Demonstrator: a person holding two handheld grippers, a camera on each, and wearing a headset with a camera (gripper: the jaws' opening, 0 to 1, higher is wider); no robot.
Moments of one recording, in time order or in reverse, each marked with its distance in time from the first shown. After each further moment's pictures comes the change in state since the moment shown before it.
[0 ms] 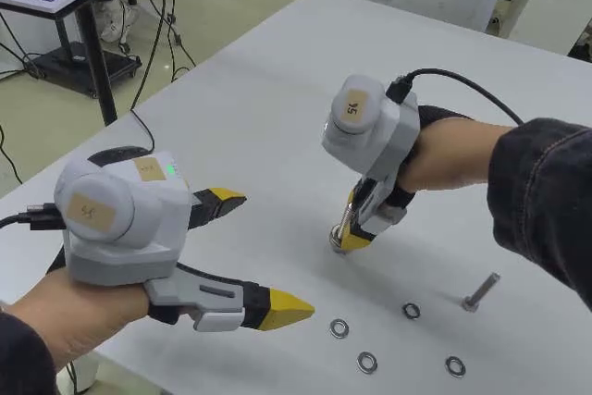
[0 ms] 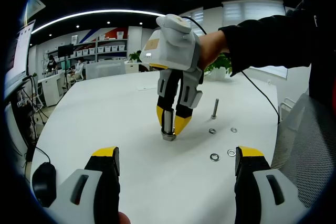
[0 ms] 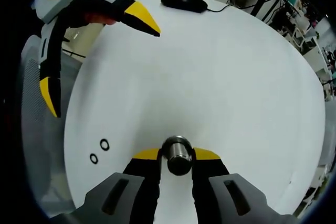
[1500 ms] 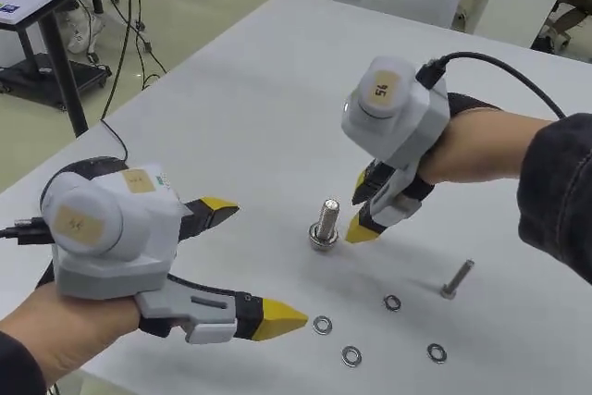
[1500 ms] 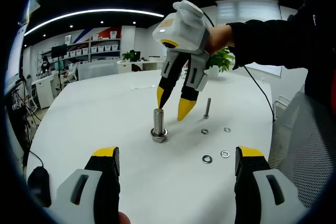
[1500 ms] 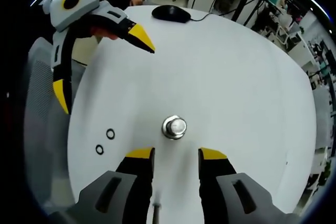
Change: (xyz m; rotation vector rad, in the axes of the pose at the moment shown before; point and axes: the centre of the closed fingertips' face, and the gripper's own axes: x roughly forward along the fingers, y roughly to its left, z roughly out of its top) left arm 0.007 -0.015 0.001 0.017 0.009 -0.059; right arm -0.038 0.001 -0.021 0.073 -0.080 -0.094
